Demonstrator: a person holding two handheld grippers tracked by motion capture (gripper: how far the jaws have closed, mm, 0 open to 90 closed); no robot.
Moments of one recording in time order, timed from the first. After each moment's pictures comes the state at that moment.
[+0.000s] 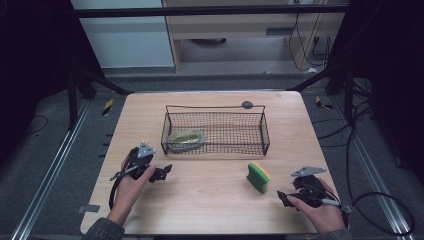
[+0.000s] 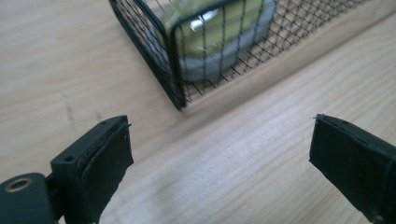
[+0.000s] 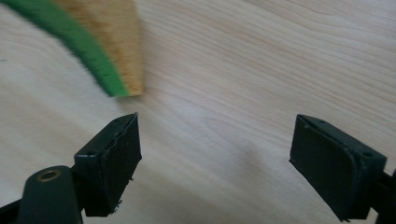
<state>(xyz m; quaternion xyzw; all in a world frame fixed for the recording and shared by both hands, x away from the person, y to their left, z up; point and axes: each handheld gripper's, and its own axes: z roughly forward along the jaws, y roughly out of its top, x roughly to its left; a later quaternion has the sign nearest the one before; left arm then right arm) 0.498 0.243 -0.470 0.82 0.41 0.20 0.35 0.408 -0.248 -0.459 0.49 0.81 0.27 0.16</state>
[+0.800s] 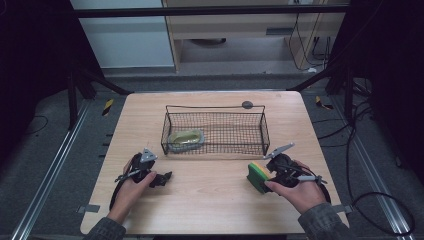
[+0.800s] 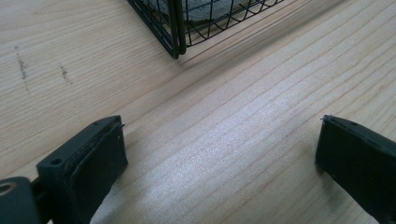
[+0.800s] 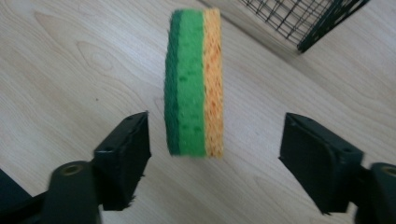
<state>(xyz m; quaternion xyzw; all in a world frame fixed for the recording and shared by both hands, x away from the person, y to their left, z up) 0.504 0.252 -0.508 0.83 0.41 0.18 0.34 0.444 -0.179 -0.402 0.44 0.87 0.21 0.12</state>
